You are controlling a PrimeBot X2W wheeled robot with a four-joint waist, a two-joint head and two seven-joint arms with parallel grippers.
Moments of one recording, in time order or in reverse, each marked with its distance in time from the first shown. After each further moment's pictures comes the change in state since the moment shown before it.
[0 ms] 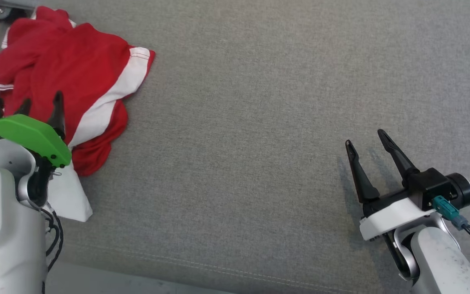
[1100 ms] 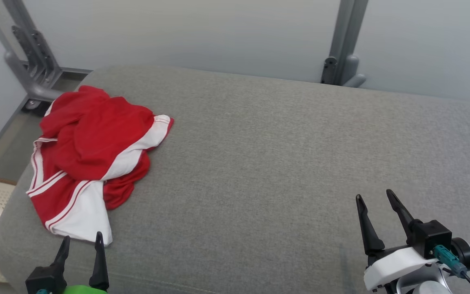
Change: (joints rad) left arm 0.646 -0.138 0.026 -0.189 0.236 0.010 -0.462; right arm 0.208 0.100 -0.109 0.030 -0.017 0.000 0.000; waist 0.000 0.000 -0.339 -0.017
